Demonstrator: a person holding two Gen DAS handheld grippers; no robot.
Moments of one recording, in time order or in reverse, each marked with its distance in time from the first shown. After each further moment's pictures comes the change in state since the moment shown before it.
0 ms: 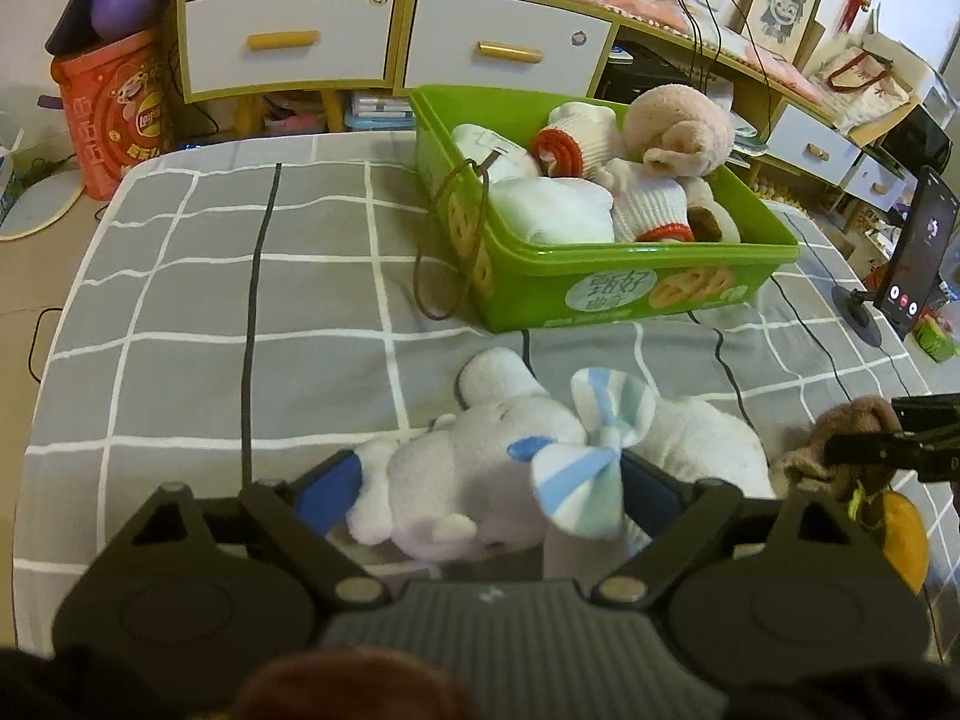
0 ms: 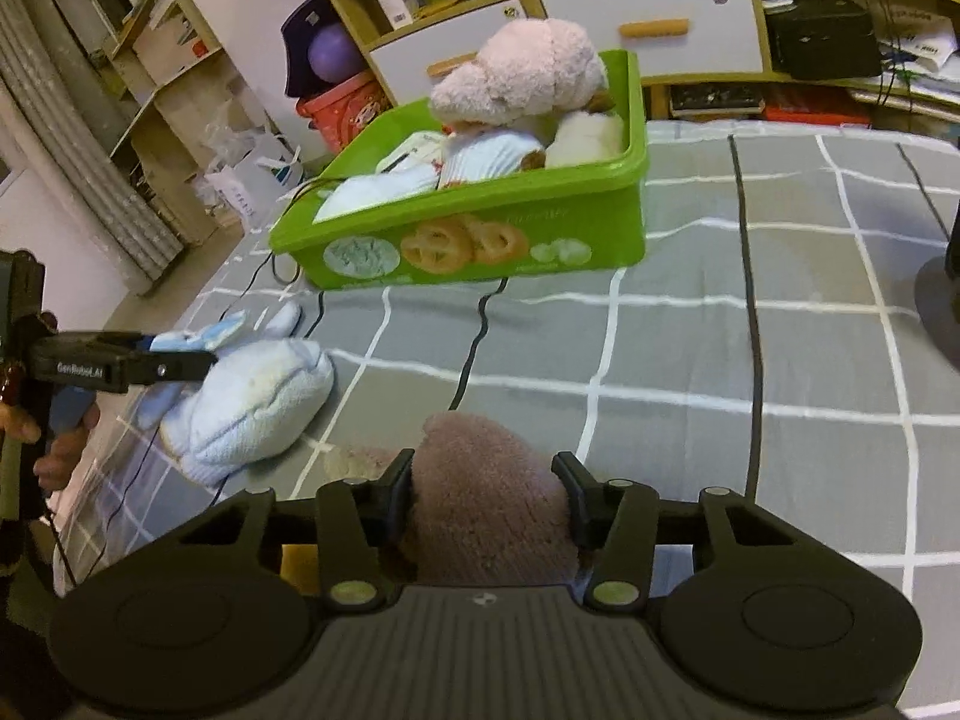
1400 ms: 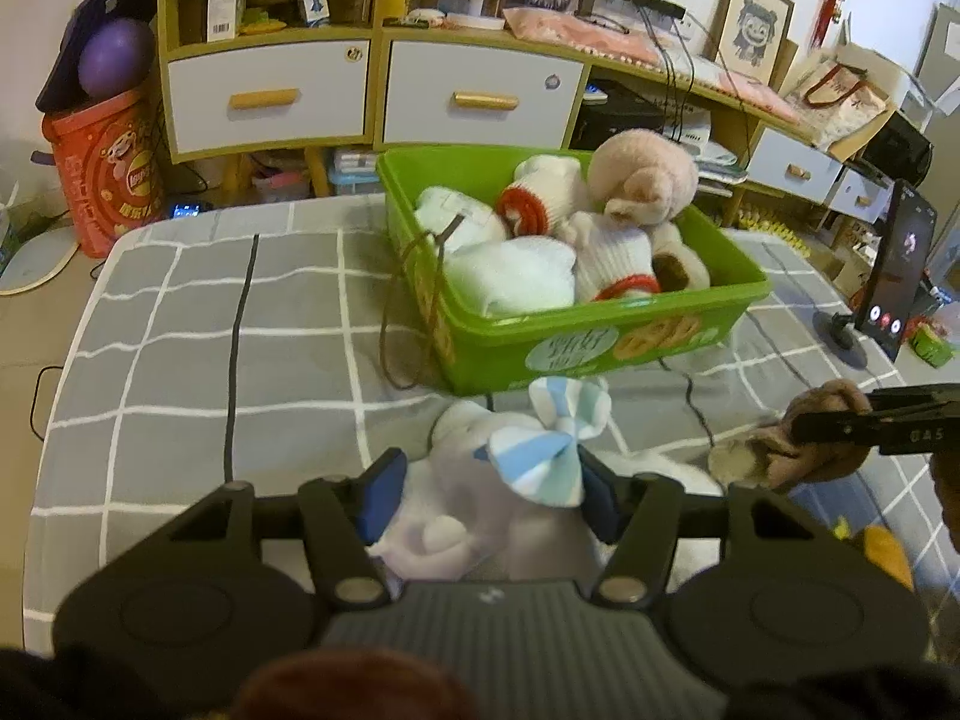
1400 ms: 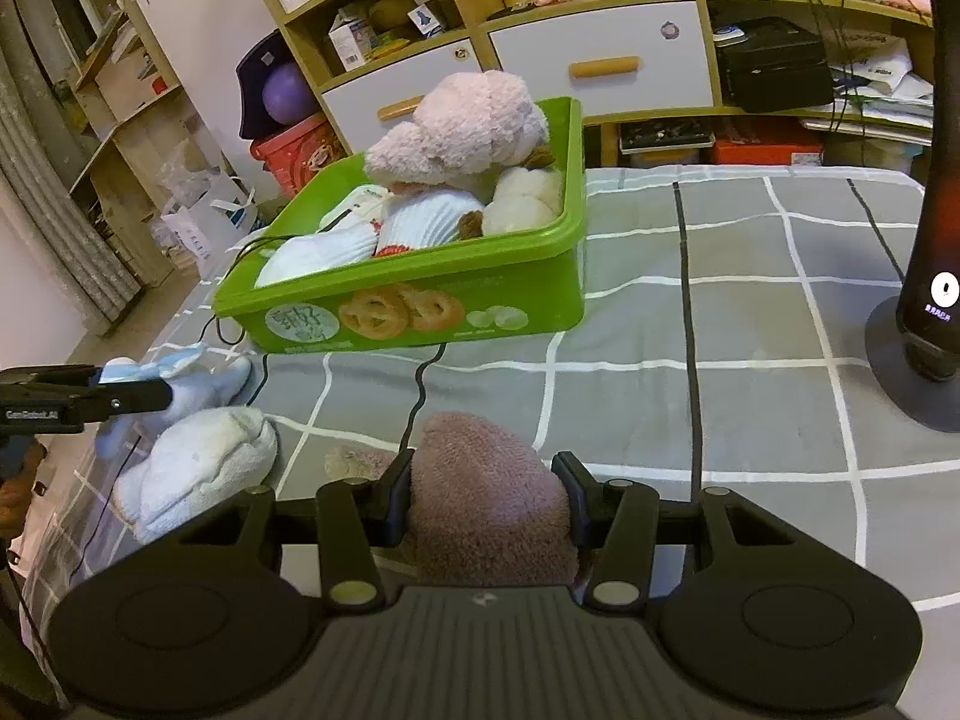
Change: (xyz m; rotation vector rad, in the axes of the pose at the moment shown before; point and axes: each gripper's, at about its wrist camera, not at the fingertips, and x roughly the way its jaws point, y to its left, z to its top) left arm -0.013 -0.020 0.012 0.055 -0.099 0.000; right arm -0.003 -0.012 0.016 0.033 -0.076 -0.087
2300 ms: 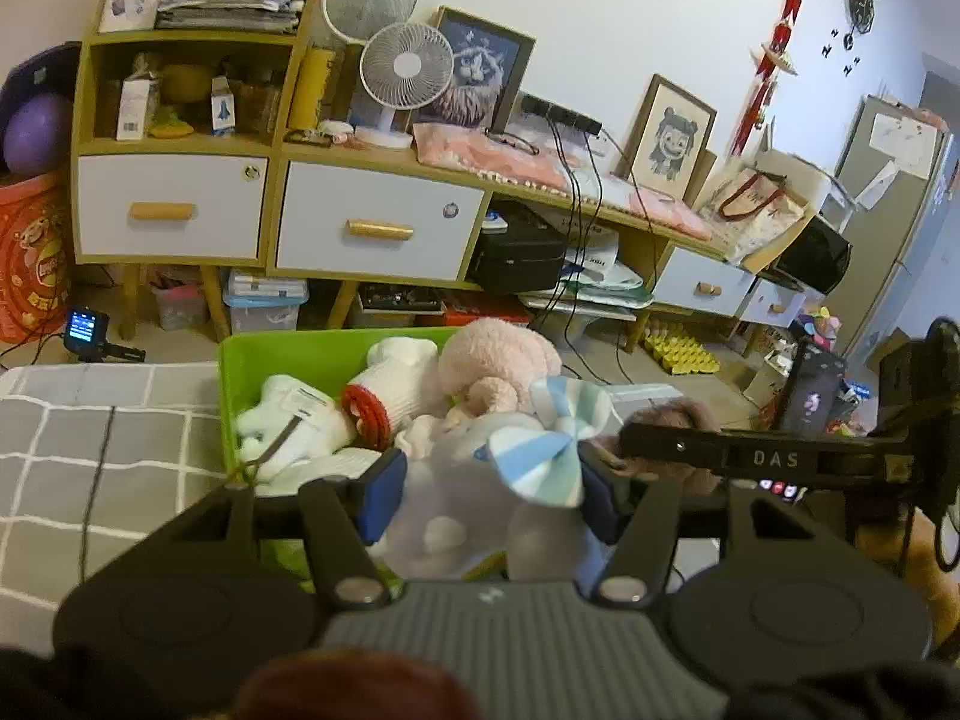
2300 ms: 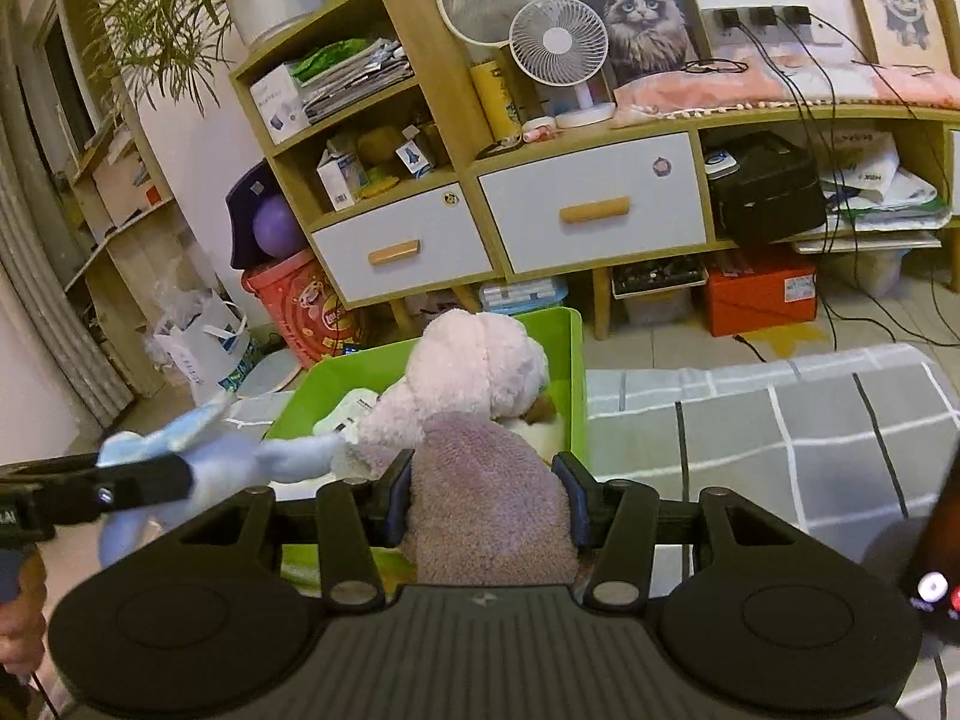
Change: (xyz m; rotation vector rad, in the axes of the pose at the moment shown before) left arm 0.016 -0.056 0.082 -0.020 -0.210 -0.180; right arm 0.000 0.006 0.095 0.022 -0.229 -0.020
